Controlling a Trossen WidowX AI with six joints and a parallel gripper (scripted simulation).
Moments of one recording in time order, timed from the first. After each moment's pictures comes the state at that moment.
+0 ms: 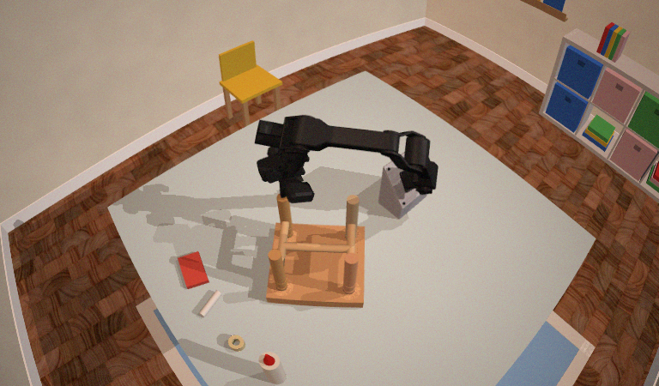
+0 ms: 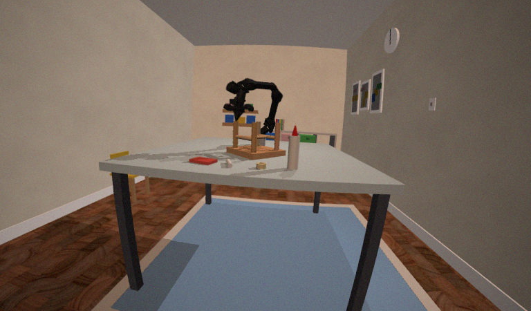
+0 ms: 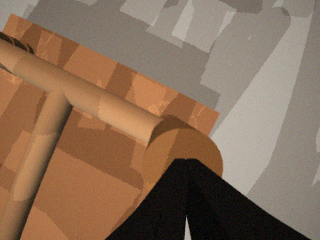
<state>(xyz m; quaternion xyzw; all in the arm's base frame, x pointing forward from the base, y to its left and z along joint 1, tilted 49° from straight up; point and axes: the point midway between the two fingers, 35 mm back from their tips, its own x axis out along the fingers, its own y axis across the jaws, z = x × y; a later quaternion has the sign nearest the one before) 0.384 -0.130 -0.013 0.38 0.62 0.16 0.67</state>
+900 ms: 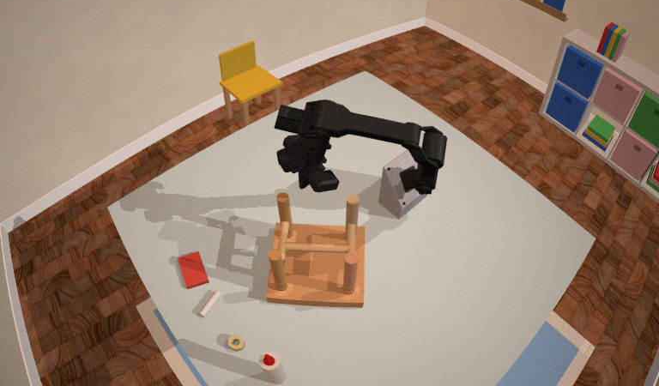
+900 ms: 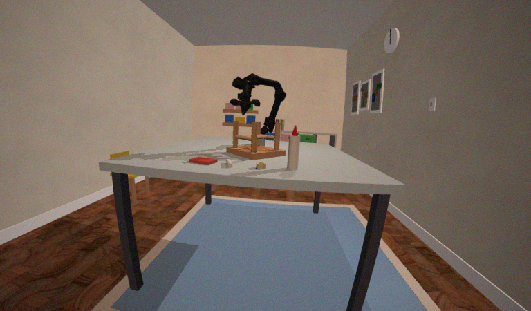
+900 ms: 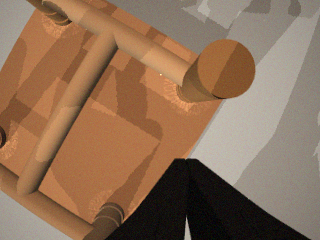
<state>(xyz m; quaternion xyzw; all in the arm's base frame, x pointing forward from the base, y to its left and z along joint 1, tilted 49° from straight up) 0.347 -0.139 0.037 0.36 0.60 0.20 0.68</state>
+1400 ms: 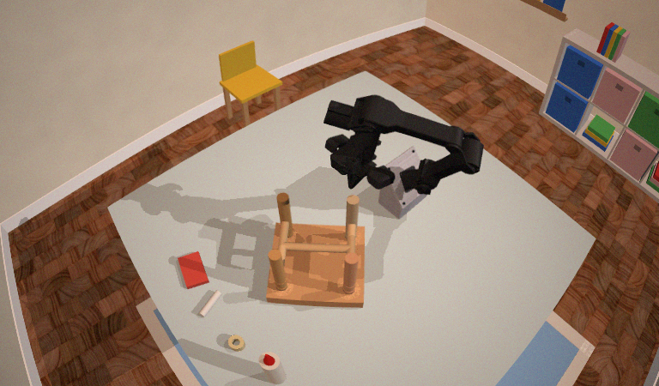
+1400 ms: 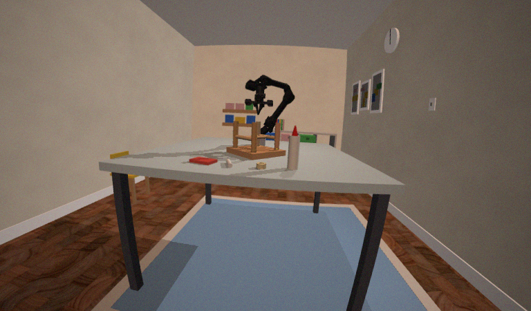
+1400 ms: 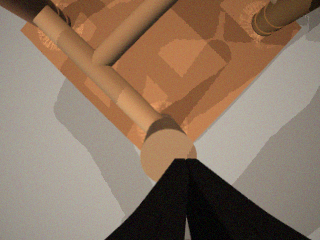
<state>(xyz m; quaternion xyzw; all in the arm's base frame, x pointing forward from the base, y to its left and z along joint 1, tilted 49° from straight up) 0.257 -0.102 0.107 0.30 0.58 0.29 0.71</state>
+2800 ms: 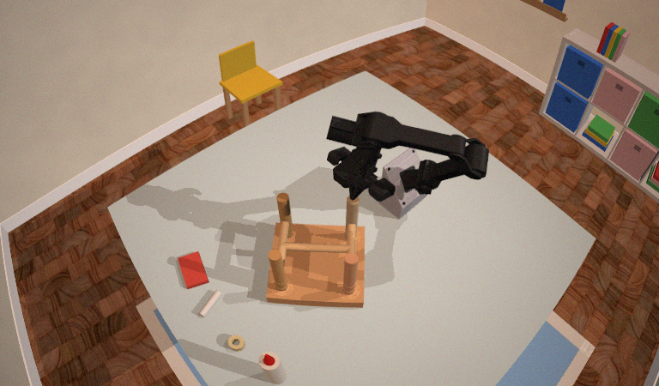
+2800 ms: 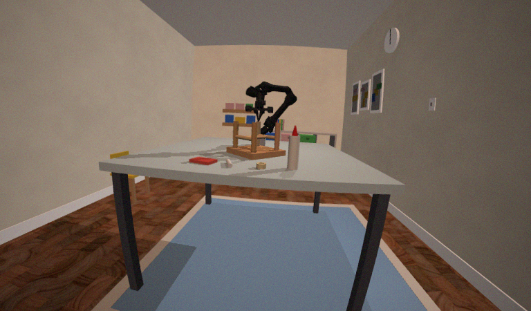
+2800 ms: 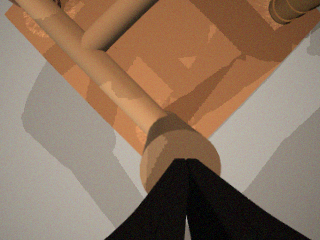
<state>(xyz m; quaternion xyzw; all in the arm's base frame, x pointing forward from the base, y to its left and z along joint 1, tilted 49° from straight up) 0.247 -0.068 0.081 0.29 0.57 0.29 0.71</state>
